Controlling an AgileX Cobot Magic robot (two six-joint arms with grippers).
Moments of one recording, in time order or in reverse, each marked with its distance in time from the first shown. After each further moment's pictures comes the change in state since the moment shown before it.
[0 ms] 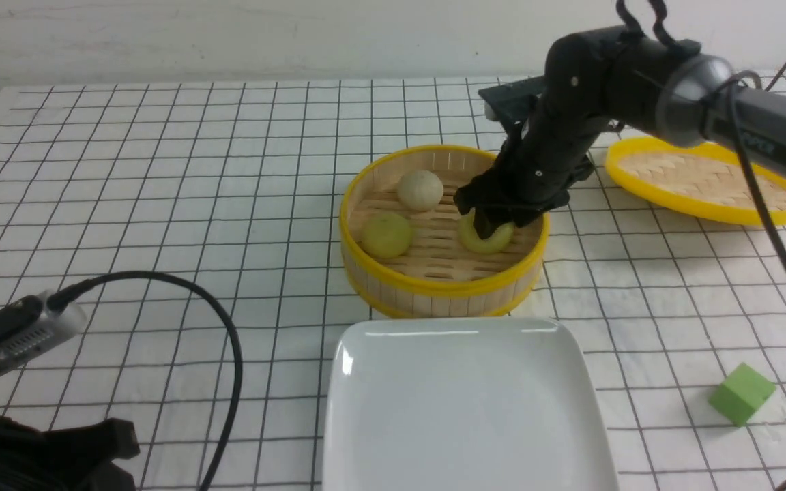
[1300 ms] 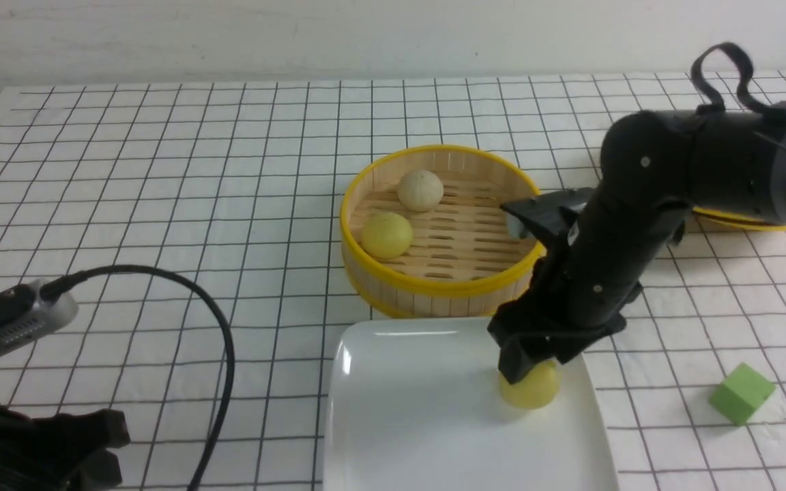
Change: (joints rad) right arm 0.068 -0.405 0.602 0.183 0.050 -0.113; left arm 0.000 0.000 0.000 0.070 -0.068 -0.001
